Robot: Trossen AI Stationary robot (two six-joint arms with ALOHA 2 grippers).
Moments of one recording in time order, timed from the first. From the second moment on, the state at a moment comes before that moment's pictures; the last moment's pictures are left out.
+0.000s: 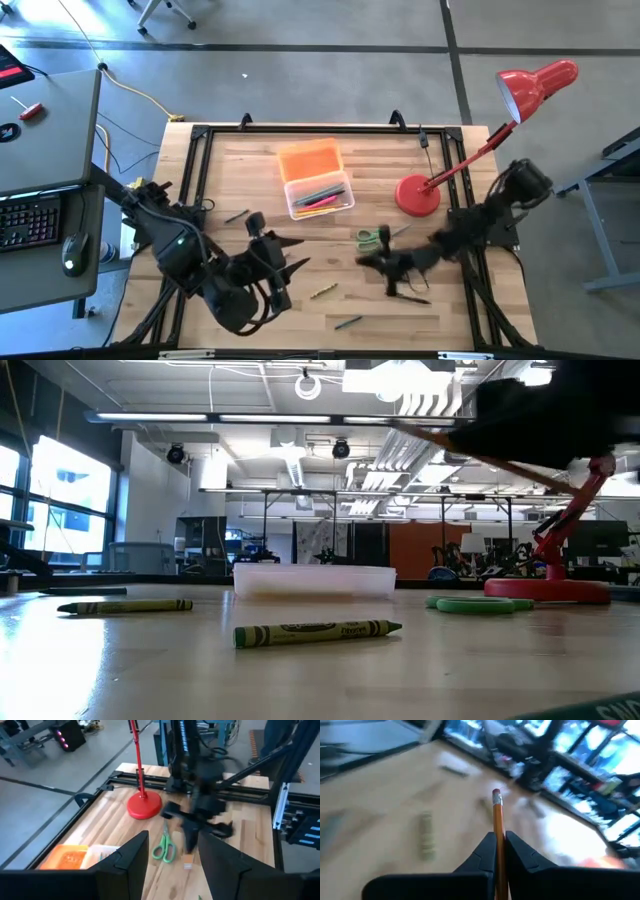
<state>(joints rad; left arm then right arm) -0.70 1.80 2.20 -1.20 -0.97 -0.61 0.56 1.53 0.41 0.90 0.51 -0.36</state>
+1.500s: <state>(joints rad) -0.69 1.80 2.20 -1.15 -0.98 -0.61 -0.30 2.01 1.02 0.52 -0.21 -0.50</state>
